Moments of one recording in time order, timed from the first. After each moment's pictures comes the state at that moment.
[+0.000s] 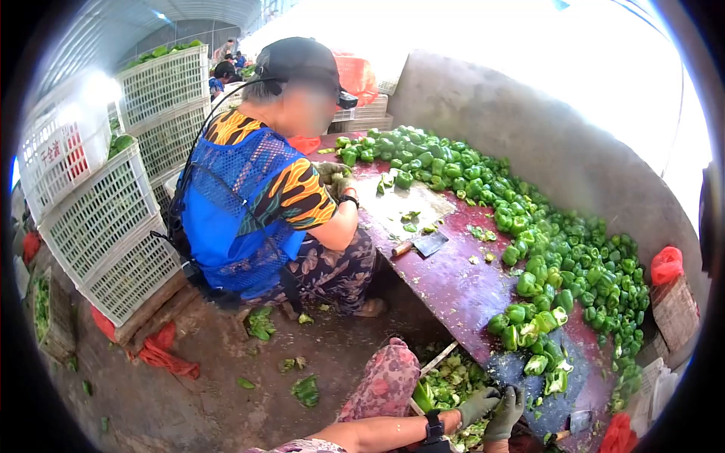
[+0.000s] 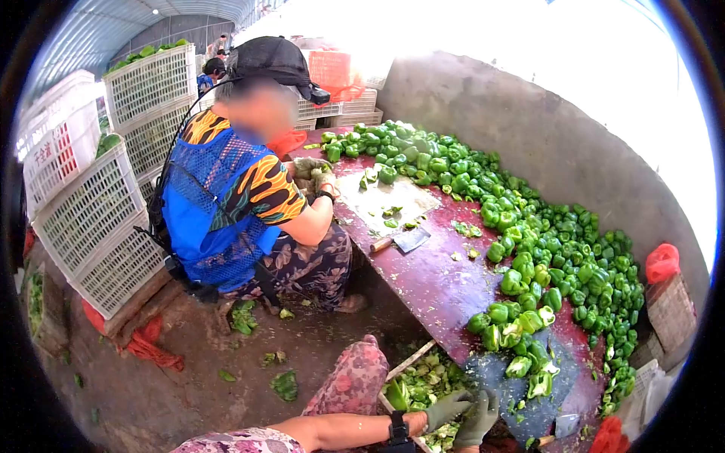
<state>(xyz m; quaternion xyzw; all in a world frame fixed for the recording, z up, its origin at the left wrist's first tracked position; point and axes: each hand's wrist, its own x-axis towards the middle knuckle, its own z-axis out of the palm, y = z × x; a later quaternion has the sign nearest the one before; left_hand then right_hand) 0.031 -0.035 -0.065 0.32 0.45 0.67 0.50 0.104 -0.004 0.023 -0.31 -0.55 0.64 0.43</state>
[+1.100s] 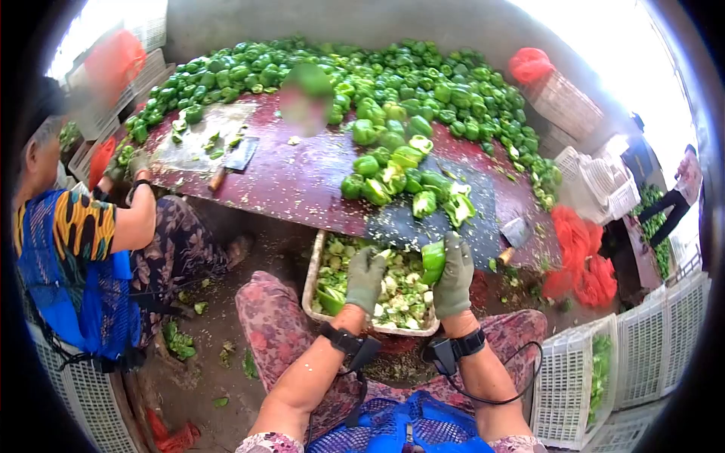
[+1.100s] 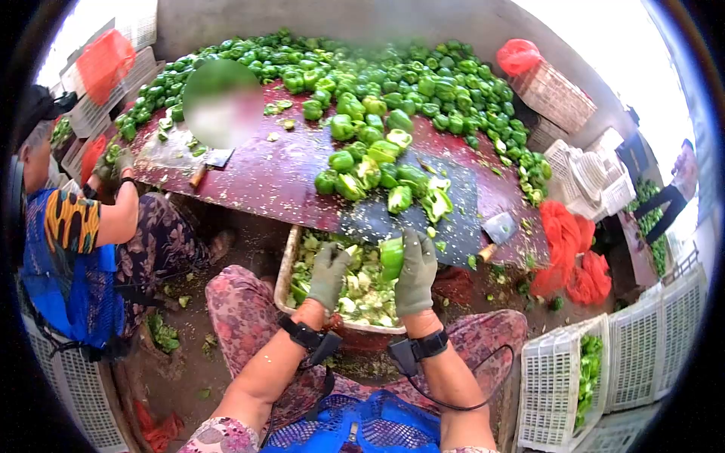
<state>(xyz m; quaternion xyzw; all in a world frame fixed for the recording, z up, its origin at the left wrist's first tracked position) 0.001 -0.052 -0.049 0.25 0.58 0.68 0.38 0.138 0.004 0.060 -0.33 -0.49 0.59 0.54</state>
